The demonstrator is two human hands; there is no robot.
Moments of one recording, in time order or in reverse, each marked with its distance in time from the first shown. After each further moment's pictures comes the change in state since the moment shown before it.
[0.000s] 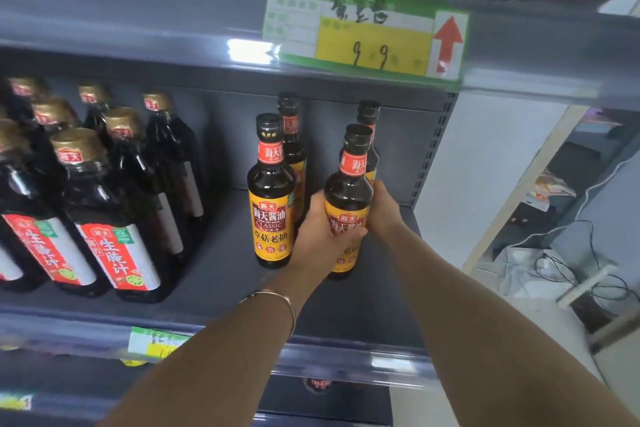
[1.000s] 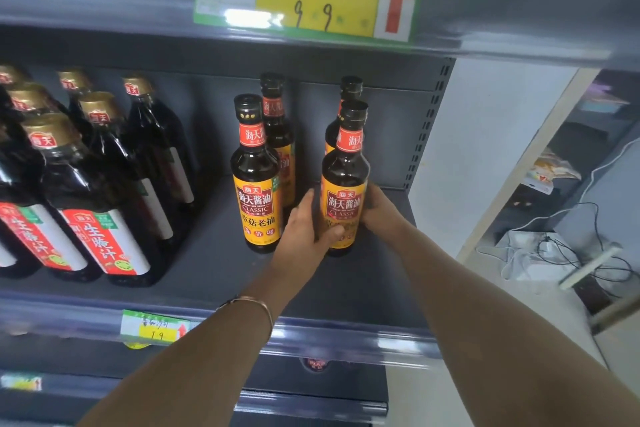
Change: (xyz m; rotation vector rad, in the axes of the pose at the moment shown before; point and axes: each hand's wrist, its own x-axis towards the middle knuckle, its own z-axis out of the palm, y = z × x) left_hand -0.014 -0.023 0.003 0.264 -0.025 0.013; right_hand 0.051 0.089 0.012 -0.058 -0.207 0.013
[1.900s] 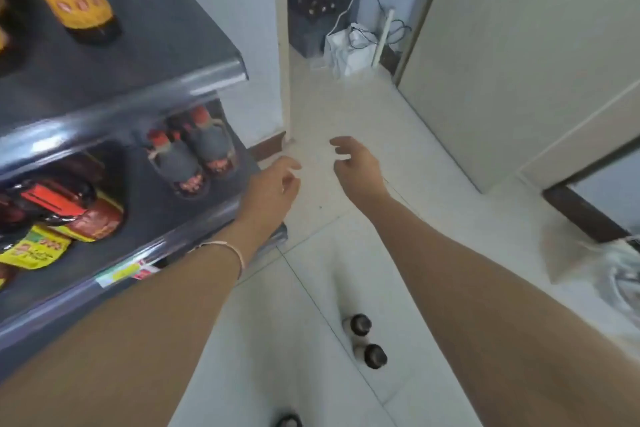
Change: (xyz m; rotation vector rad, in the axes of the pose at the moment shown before) left_hand -0.248 -0.057 0.145 0.115 -0.608 0.215; right_hand -0.430 0.127 0.026 0.047 0.606 0.436
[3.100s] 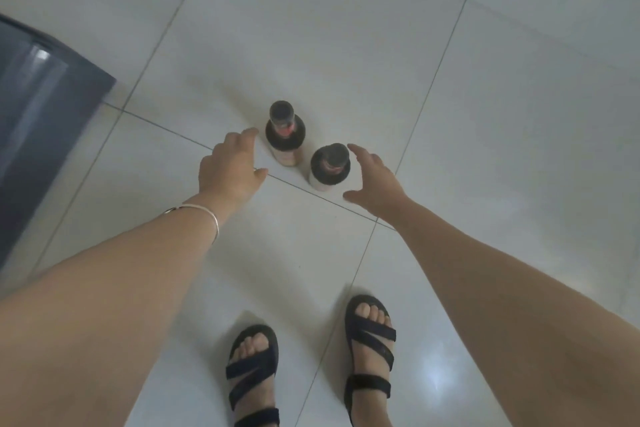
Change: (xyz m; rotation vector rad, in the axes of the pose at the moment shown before) left_hand -0.114 -0.330 0.425 0.774 -0.649 0.194; right_hand -0.236 0.572 0.192 -0.151 -0.142 0.620
